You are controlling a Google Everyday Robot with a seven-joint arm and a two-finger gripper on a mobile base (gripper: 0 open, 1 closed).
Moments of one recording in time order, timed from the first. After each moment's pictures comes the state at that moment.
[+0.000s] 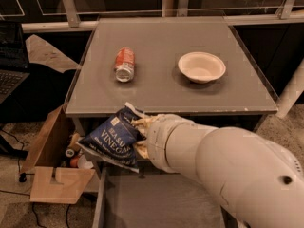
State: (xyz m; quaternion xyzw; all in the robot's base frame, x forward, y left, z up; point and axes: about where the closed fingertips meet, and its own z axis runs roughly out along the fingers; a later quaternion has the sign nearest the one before) arm 0.423 0.015 0.859 -0.68 0.55 -0.10 0.47
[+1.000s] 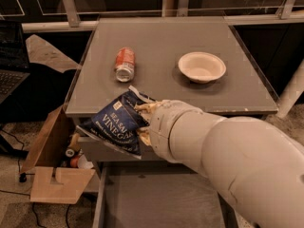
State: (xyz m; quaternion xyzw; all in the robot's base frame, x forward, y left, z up) arm 0.430 0.006 0.900 -0.66 0.55 -0.14 0.49
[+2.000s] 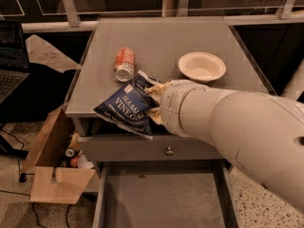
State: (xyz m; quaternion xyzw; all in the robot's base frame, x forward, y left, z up) arm 0.471 -0.014 0.912 -0.68 0.53 -0.17 0.48
